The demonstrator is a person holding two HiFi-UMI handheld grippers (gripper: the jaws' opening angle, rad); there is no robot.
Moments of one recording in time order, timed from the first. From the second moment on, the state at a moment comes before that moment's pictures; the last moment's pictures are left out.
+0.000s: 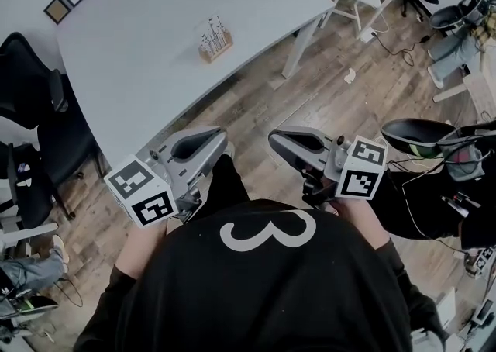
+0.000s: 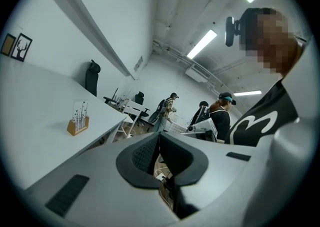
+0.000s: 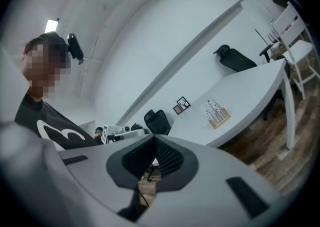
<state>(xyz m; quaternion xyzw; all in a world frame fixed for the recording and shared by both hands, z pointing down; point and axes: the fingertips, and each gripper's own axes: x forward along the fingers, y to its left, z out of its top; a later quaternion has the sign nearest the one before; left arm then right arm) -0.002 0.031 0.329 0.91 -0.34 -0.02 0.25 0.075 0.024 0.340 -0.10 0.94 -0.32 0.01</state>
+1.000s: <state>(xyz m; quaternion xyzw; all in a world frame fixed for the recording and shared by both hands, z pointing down) 0.021 0.056 0.335 0.90 -0.32 -0.03 0.28 0.079 0.057 0.341 -0.09 0.95 -0.31 0.00</state>
